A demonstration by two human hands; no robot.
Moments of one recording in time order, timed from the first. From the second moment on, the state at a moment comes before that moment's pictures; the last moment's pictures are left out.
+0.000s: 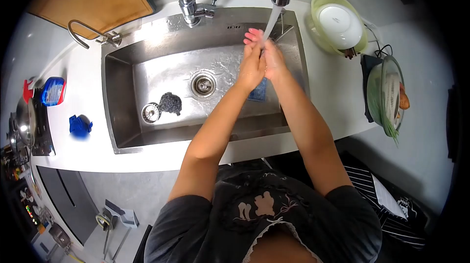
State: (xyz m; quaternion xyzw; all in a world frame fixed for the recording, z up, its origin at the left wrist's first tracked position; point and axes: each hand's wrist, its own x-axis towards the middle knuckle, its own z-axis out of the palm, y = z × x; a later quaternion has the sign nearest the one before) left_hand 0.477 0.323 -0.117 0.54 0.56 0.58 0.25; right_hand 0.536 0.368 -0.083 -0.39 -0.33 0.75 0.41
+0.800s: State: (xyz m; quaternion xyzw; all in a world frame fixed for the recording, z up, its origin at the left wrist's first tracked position) left_hand 0.471 0.317 -0.102 0.48 0.58 0.56 0.35; right_hand 0.528 0.336 -0.084 -0.47 -0.29 0.68 0.48
